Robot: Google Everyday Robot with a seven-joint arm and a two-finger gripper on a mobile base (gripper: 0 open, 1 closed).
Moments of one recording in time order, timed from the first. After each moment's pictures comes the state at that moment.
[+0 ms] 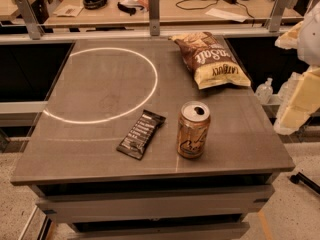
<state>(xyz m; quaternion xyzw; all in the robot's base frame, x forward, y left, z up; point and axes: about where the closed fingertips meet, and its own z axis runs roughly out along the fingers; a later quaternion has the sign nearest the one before) 0.438 -0.213 0.988 -0.60 0.78 -0.05 0.18</state>
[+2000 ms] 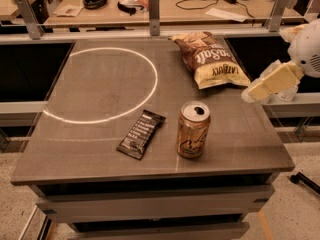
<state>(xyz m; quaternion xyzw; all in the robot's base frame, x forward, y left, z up) 0.529 -0.229 0.969 -0.46 0.80 0.00 0.40</state>
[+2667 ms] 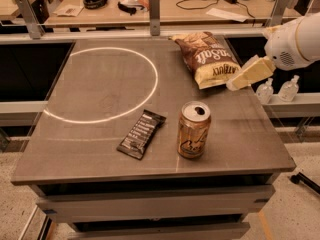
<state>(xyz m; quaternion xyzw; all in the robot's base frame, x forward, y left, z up) 0.604 -0.228 0.939 -0.45 0.79 0.00 0.42</state>
